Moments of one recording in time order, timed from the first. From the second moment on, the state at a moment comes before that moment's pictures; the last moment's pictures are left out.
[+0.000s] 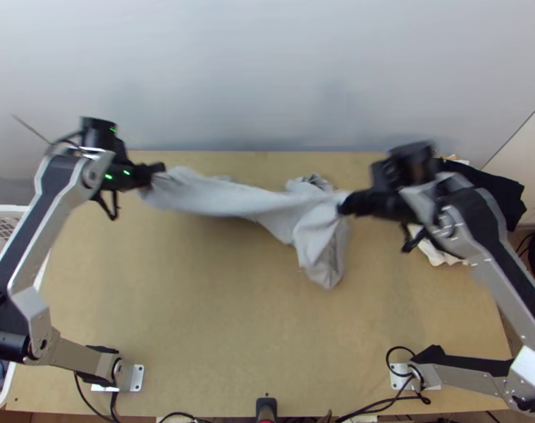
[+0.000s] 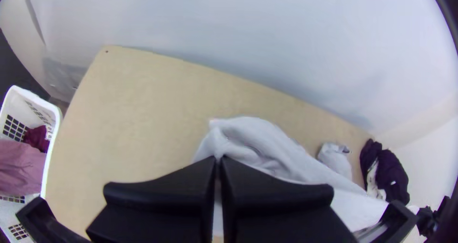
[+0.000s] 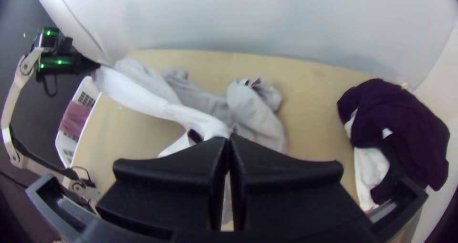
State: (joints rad) left arm -0.07 1.58 1.63 -0.90 0.04 -0.38; right arm 0.47 1.36 1.56 -0.96 -0.07 0.26
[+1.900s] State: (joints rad) left arm -0.20 0.92 2.15 -1.23 -0.13 -0.14; right arm 0.16 0.65 1.73 -0.61 0.25 -0.33
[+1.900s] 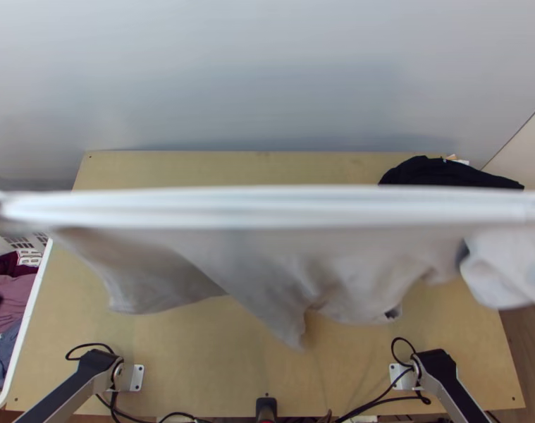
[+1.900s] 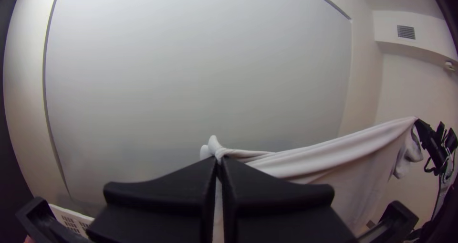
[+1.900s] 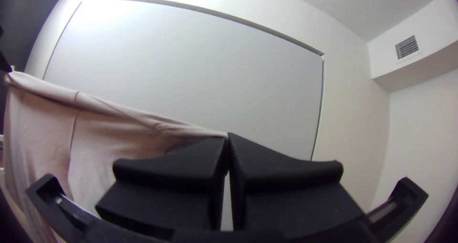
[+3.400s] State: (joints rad) left arm 0.10 0.88 1.22 -0.77 0.21 -0.25; right arm 0.13 0.92 1.31 -0.59 0.10 0.06
